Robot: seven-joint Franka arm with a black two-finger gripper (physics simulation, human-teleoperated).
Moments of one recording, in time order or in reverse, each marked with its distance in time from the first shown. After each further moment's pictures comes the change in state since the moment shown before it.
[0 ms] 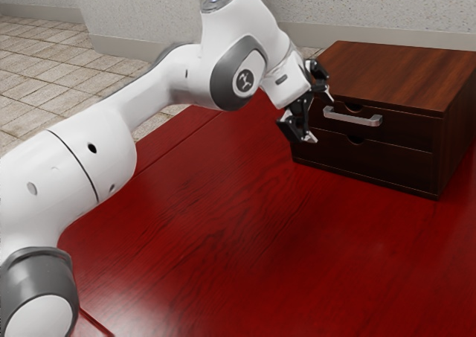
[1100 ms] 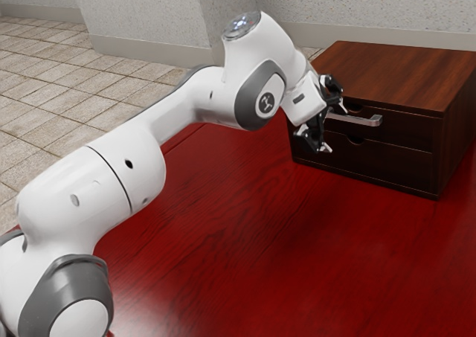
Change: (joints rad) arm -0.011 0.151 -0.001 0.115 0.009 0.074 0.027
